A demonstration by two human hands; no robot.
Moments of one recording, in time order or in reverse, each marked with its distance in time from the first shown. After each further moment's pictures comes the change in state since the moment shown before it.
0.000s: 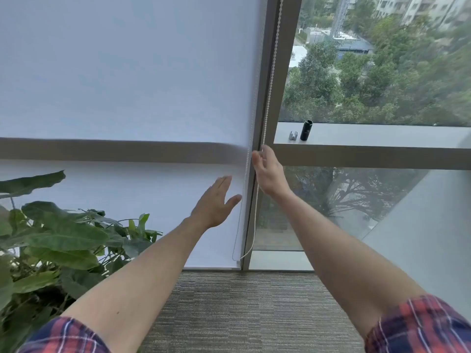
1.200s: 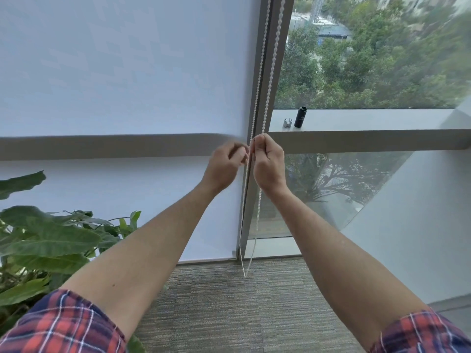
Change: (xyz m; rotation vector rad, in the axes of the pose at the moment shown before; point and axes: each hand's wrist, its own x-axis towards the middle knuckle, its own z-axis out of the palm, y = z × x) left_hand 0.030 0.055 -0.046 -0.656 0.215 0.151; right_hand -0.021 -0.025 0.017 0.227 0.321 -0.228
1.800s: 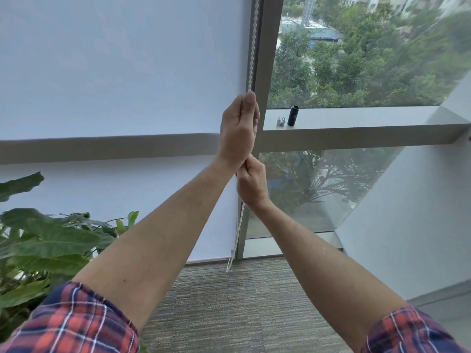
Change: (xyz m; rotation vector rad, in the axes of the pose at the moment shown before) left_hand 0.001 0.092 0.018 -0.402 0.163 0.245; right_hand -0.044 -0.002 0.018 0.013 -0.035 0.008
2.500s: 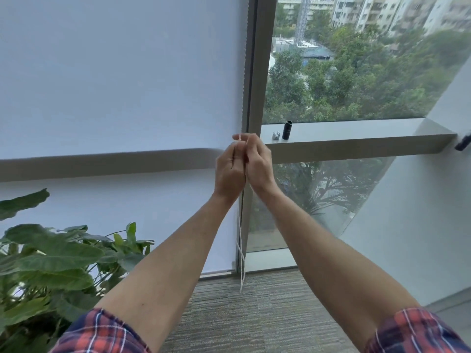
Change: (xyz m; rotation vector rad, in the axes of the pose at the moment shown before) left_hand -0.036 -0.039 -0.015 0.094 0.042 -0.041; right_hand 0.029 -0.054 -0.020 0.286 0.013 0.095
